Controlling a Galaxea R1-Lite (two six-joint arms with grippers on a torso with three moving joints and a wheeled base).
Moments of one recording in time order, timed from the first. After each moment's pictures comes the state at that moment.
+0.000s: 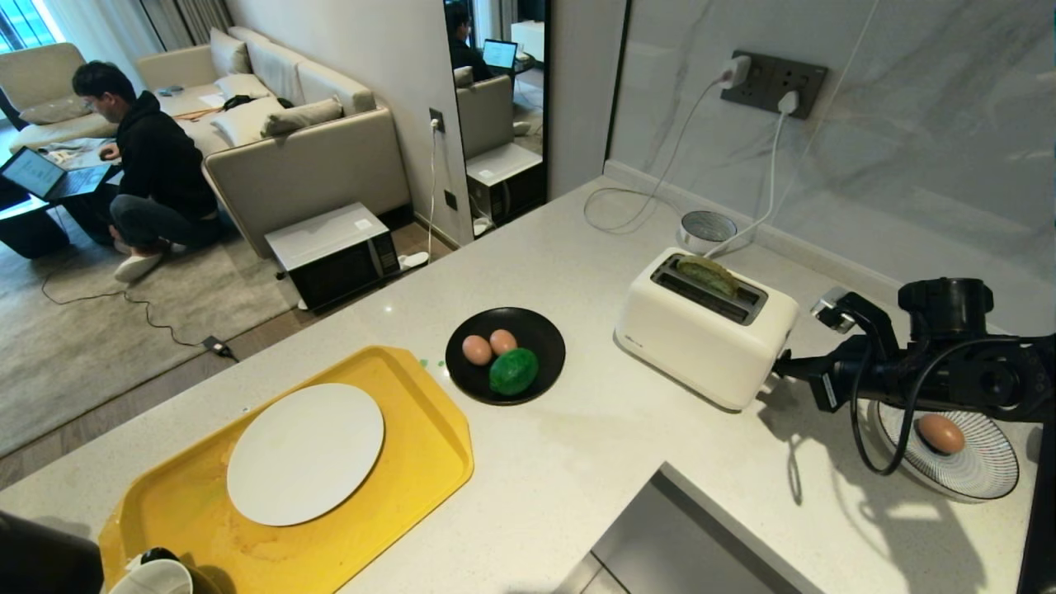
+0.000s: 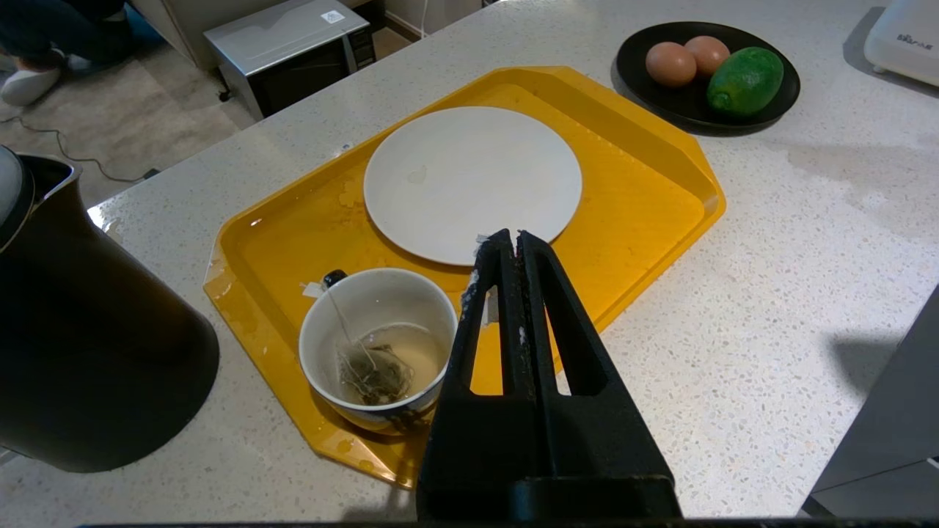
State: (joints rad) left arm 0.01 0.00 0.00 -0.01 0.00 0.00; right arm -0.13 2.00 -1.01 -0.38 0.48 -0.50
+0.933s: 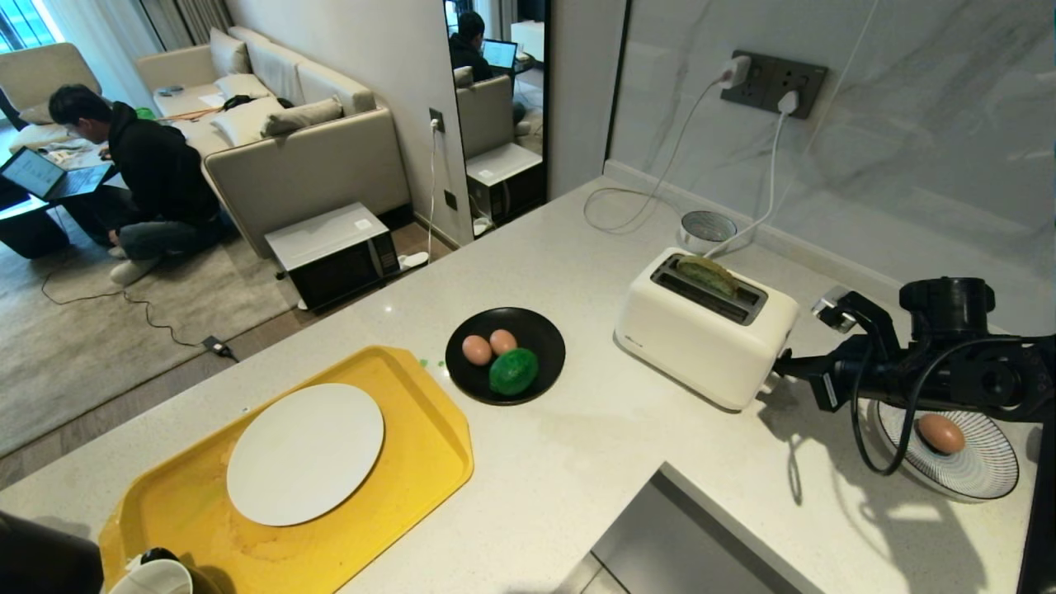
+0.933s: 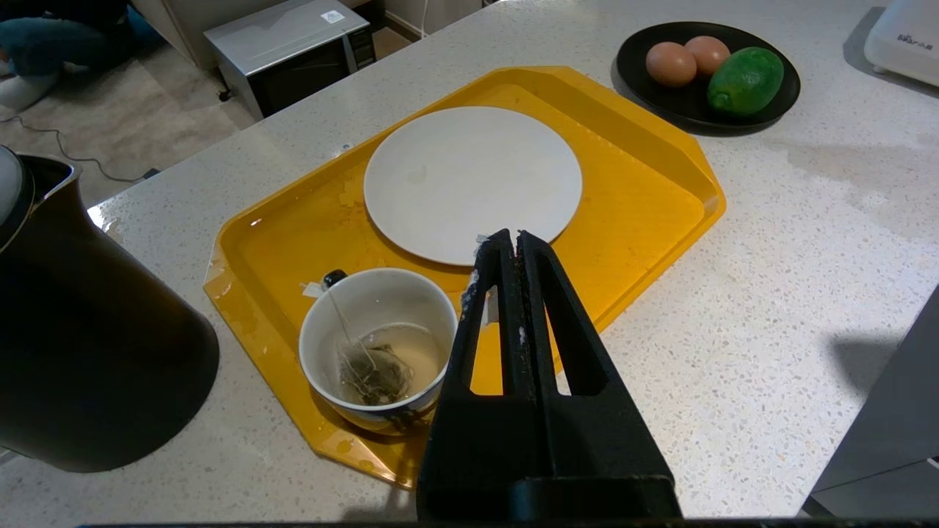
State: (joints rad) left arm 0.01 0.00 0.00 -0.01 0.00 0.00; right arm -0.13 2.00 -1.00 -0.39 0.48 -0.50
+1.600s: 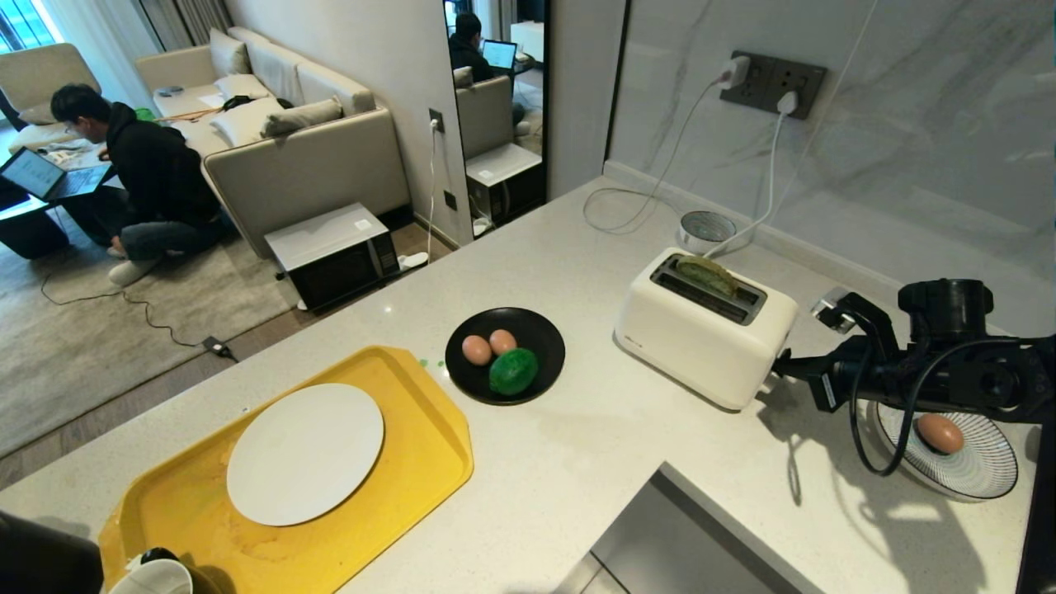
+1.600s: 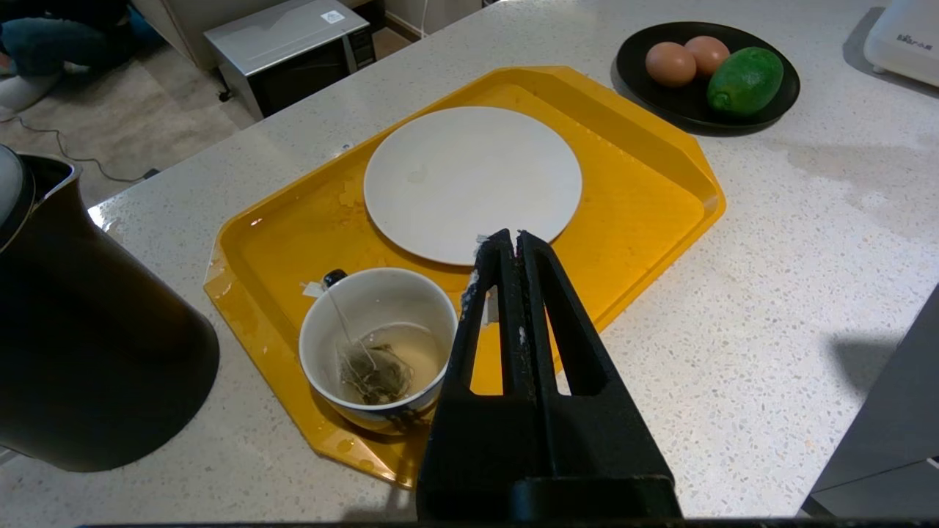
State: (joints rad) left arm 0.01 0.00 0.00 -0.01 0.00 0.00; right arm -0.13 2.01 -1.00 -0.39 0.49 -0.51
